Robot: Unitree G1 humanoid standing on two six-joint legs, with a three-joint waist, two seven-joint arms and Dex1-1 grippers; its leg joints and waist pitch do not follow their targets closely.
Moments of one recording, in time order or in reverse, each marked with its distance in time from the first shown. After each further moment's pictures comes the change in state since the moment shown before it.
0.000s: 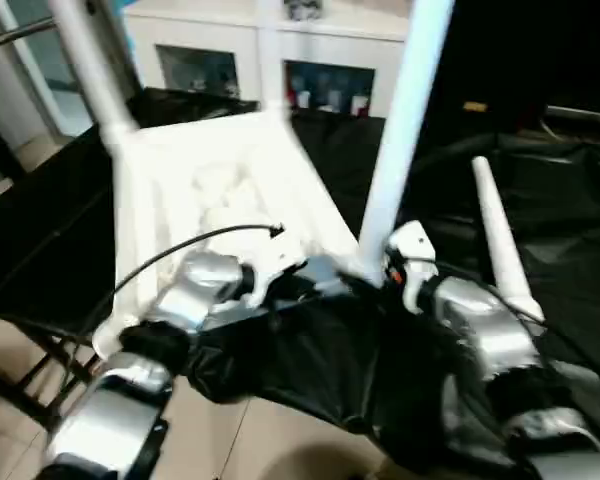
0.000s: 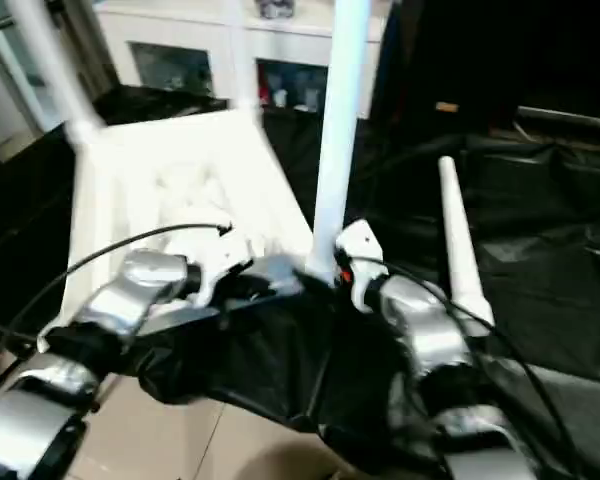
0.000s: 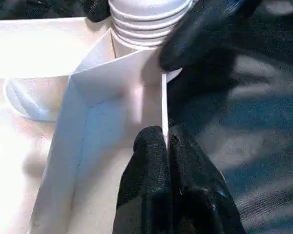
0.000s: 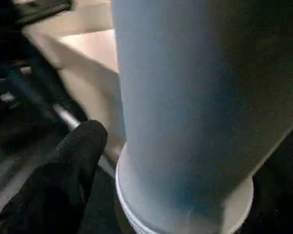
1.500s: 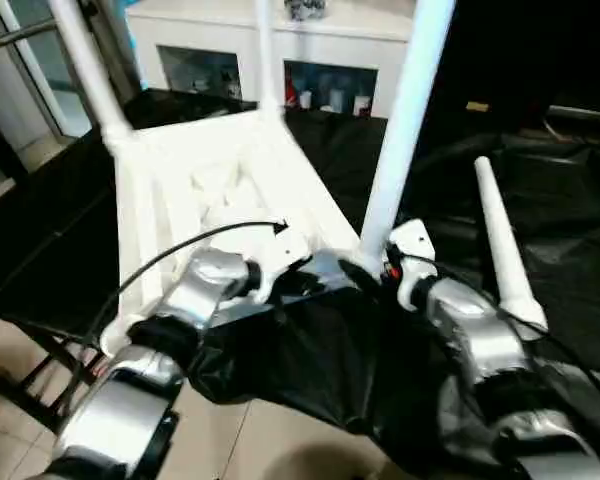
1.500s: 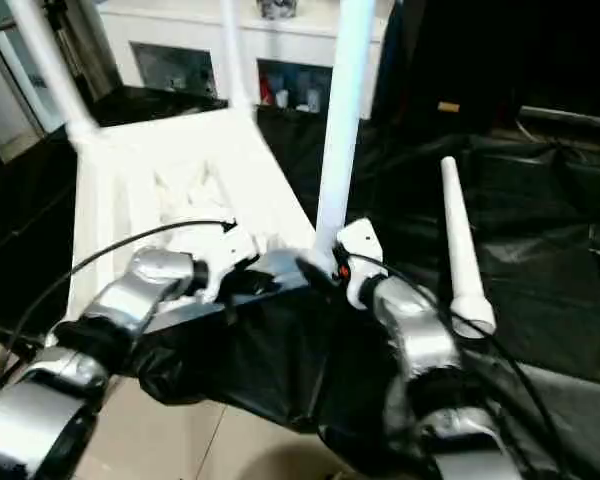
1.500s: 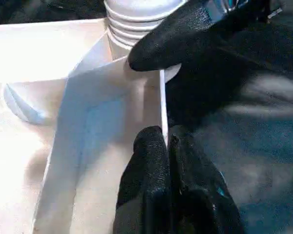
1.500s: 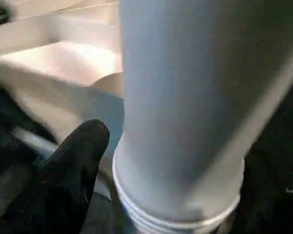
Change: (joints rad) left arm -0.035 -0.053 0.018 0.064 0.021 0.012 0.081; right arm -0.005 0.071 -0.047 0.050 -0.043 -0.057 -0.204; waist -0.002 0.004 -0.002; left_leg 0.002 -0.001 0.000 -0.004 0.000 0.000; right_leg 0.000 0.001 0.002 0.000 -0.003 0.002
